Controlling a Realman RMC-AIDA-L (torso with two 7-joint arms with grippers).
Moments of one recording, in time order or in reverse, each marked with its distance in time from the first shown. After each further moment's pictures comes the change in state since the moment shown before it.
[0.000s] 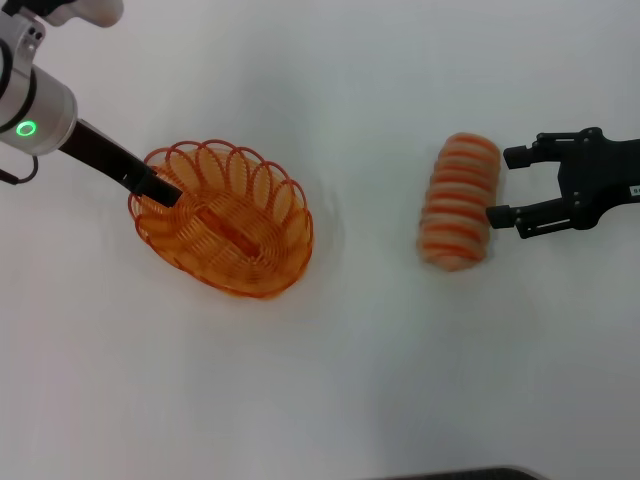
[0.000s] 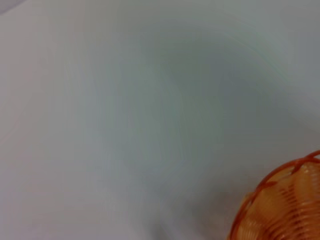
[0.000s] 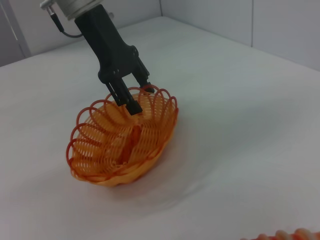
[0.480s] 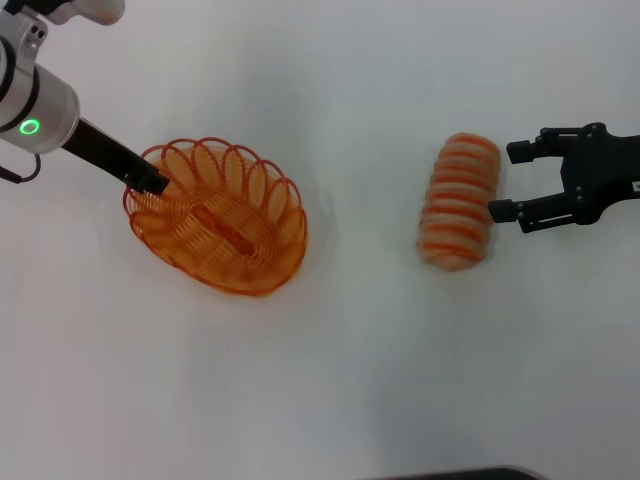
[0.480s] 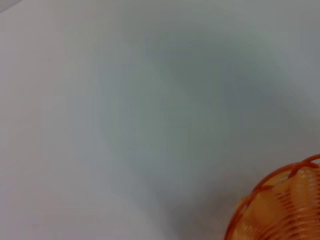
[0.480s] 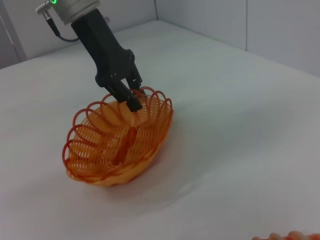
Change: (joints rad) left arm -0.003 -0.002 0.000 -0.002 0.003 -0.010 -0.018; right arm 0.000 -0.001 0.012 0.000 0.004 0.002 0.000
